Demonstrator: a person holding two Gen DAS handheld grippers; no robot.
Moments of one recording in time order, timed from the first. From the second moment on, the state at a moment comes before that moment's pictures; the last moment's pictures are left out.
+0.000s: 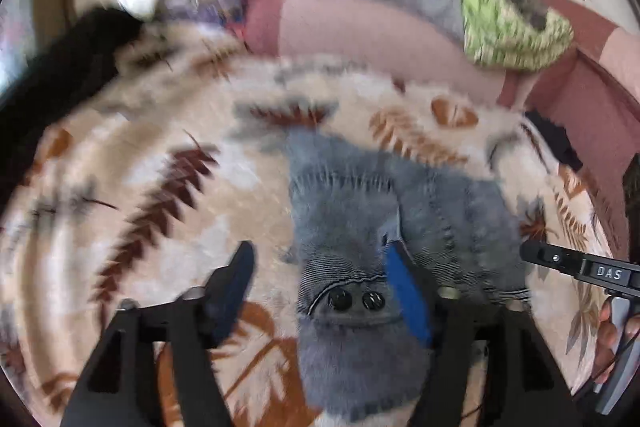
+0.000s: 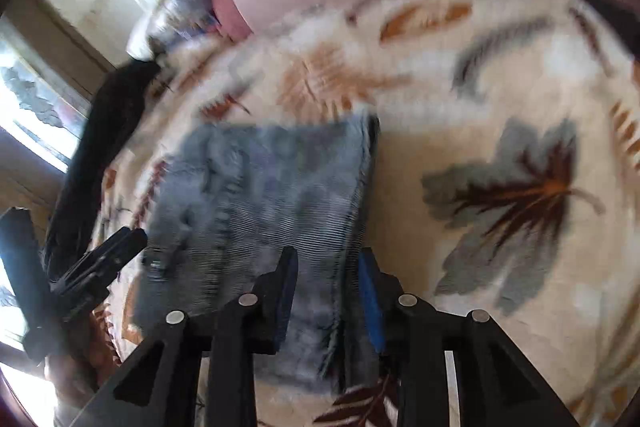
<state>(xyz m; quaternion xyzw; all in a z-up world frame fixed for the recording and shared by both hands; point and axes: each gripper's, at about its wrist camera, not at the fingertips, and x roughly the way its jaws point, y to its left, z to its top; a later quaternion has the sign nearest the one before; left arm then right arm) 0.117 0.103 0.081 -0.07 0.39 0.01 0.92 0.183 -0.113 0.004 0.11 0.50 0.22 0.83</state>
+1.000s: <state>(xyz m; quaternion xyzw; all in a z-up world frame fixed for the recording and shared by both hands) 0.010 0.041 0.098 0.01 0.38 0.07 0.92 0.026 -0.126 0.016 -0.03 0.43 0.17 0.89</state>
